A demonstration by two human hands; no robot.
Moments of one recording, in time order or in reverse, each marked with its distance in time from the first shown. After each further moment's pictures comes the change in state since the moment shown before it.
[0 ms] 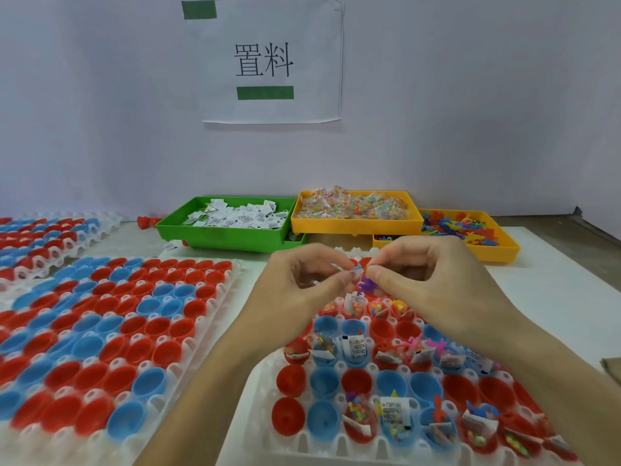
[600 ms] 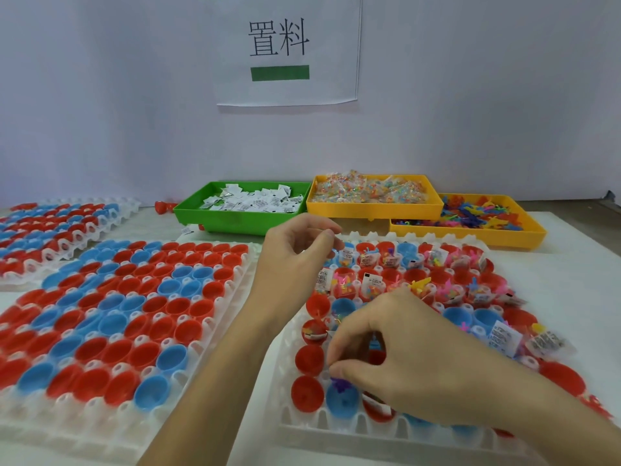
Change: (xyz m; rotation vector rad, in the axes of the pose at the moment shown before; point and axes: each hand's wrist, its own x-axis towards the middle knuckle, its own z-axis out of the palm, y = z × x) left_hand 0.004 -0.002 -0.004 0.039 0.295 -0.042; right_hand -0.032 -0.021 0.043 -0.181 -0.540 -0.063
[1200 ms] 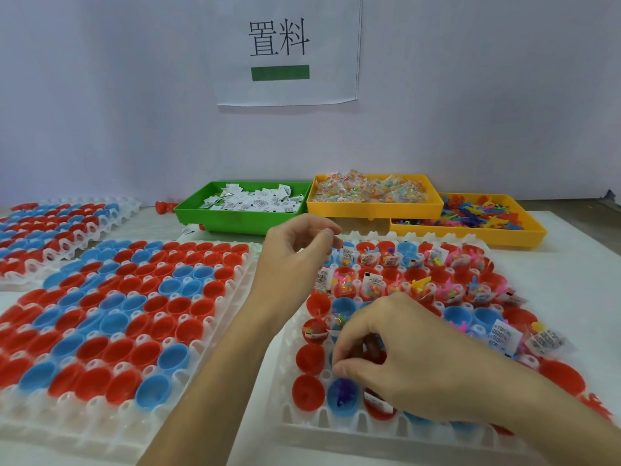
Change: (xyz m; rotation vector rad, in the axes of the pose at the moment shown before) left_hand 0.001 -0.001 0.000 0.059 0.016 -0.007; right_hand 0.001 0.008 0.002 -0.086 -0.014 0.017
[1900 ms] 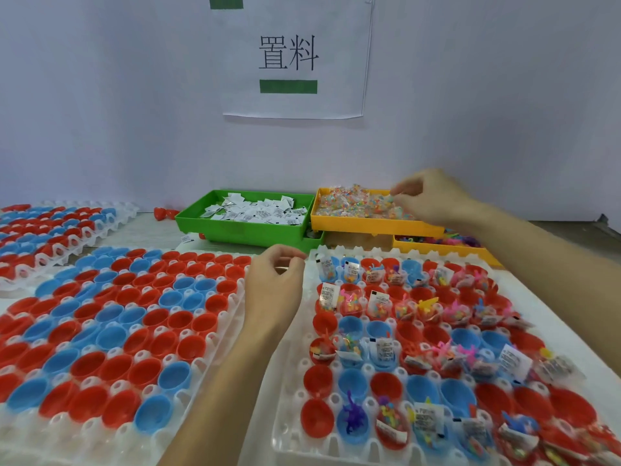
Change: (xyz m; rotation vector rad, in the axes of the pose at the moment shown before) left_hand 0.015 -0.044 -0.011 0.072 0.268 -0.212; right_hand 0.122 0.092 -0.127 -0.155 0.483 0.388
